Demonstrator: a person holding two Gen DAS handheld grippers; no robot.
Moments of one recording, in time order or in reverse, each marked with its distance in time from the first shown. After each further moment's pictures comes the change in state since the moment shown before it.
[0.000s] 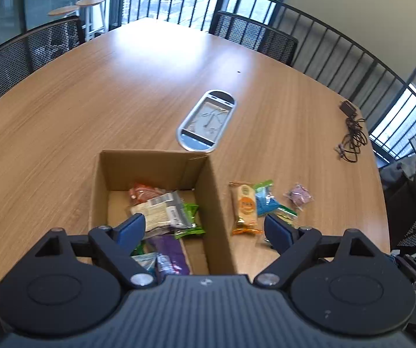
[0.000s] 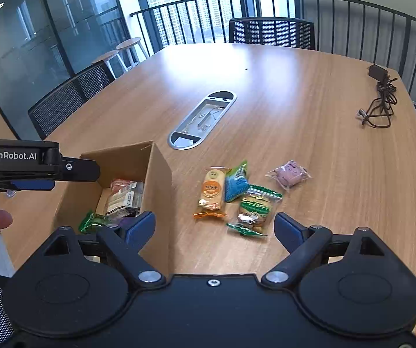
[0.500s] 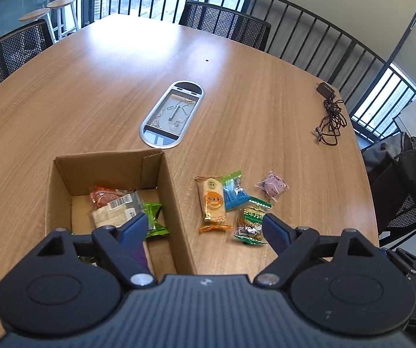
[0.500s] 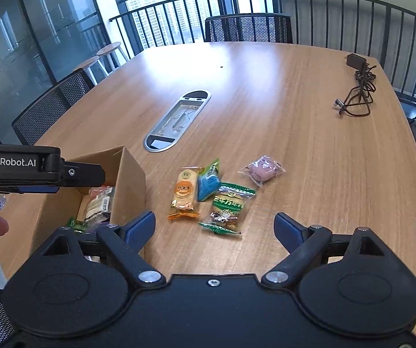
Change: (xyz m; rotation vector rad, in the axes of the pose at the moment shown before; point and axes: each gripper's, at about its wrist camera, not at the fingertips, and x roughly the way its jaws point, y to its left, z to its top) left arm 0.018 -0.038 0.004 0.072 0.040 -0.060; right arm 0.002 -0.029 -0.002 0.065 0.004 -0.047
